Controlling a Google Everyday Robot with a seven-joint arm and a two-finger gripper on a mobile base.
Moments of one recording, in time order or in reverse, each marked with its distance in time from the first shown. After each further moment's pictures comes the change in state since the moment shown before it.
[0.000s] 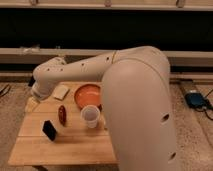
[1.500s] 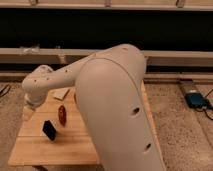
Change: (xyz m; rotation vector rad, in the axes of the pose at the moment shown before) arm 0.006 0.017 0.051 0.049 0.096 -0.085
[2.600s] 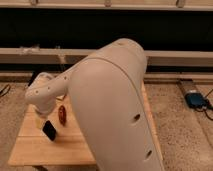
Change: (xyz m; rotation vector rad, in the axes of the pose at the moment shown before) arm 0.082 0.001 -0.004 0.092 0.208 0.040
